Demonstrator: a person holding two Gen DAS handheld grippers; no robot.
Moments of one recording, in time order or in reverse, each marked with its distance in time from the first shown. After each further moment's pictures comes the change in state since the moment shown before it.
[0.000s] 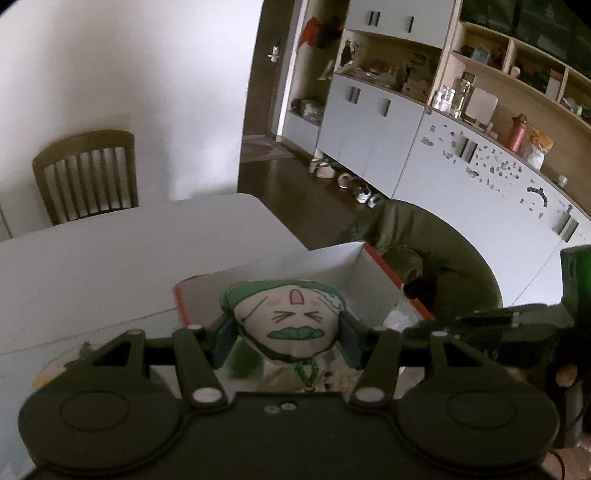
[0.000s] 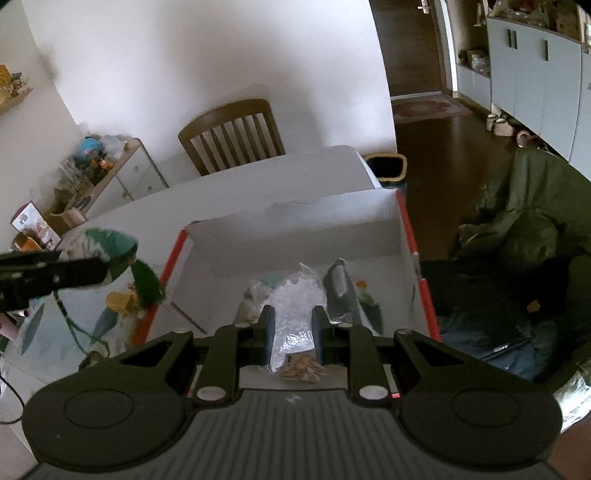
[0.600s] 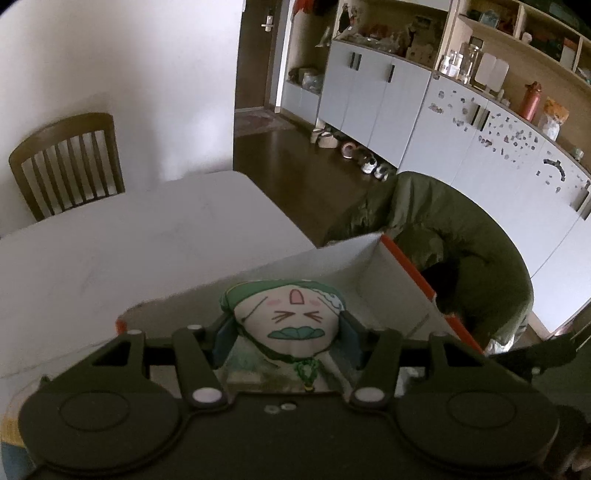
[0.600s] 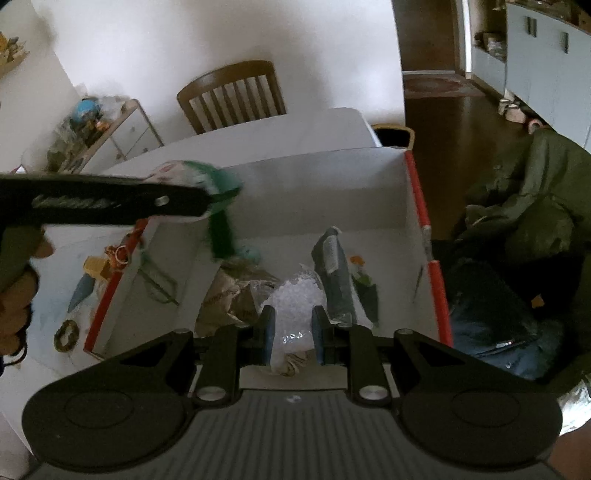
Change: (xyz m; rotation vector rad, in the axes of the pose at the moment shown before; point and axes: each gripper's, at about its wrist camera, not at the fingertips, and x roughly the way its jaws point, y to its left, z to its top) left arm 0.098 -0.012 0.023 0.039 0.098 0.025; right arm 0.051 -0.007 -0.007 -0.067 0.108 0.001
